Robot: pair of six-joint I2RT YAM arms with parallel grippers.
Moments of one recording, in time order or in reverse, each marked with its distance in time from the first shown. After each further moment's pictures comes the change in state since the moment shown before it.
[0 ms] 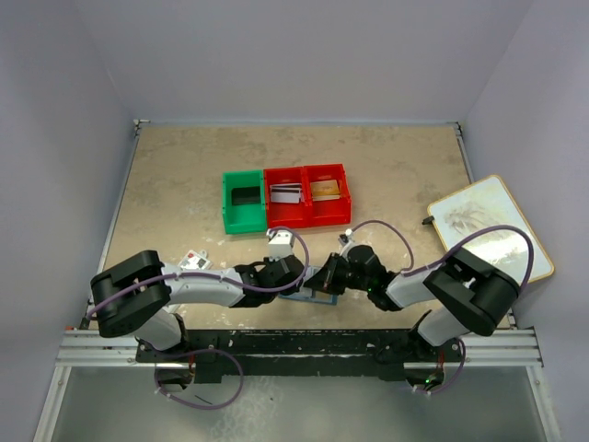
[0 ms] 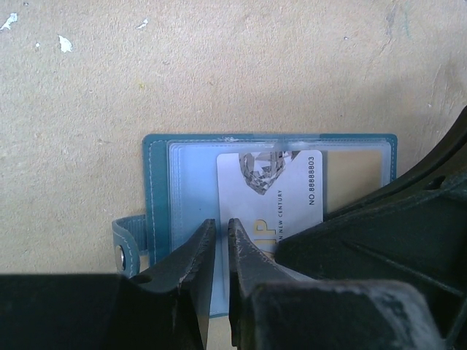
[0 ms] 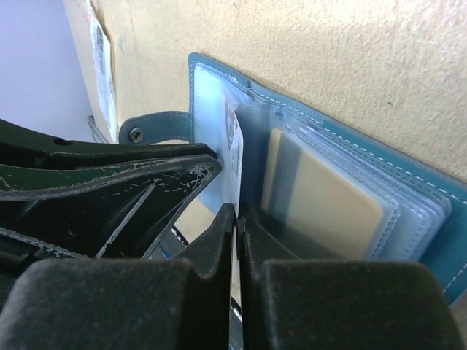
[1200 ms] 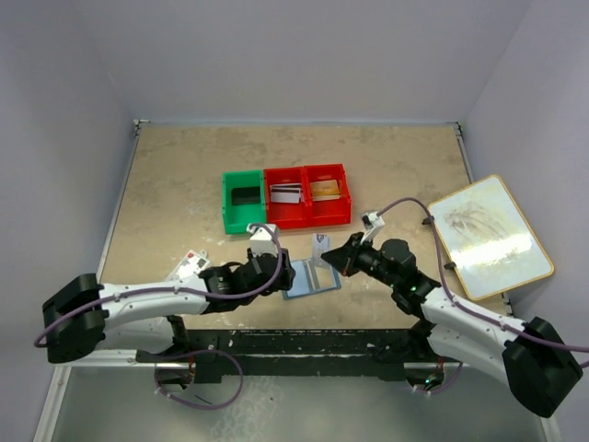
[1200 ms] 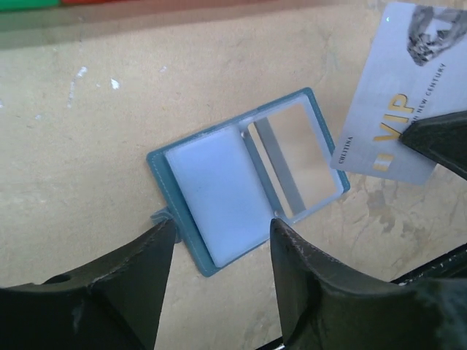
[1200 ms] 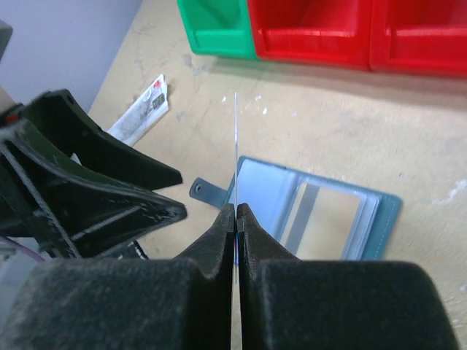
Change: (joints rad) left arm 0.003 -0.304 -0.067 -0.087 -0.010 0.053; right arm -0.104 -0.575 0.005 -0.275 0.067 -0.474
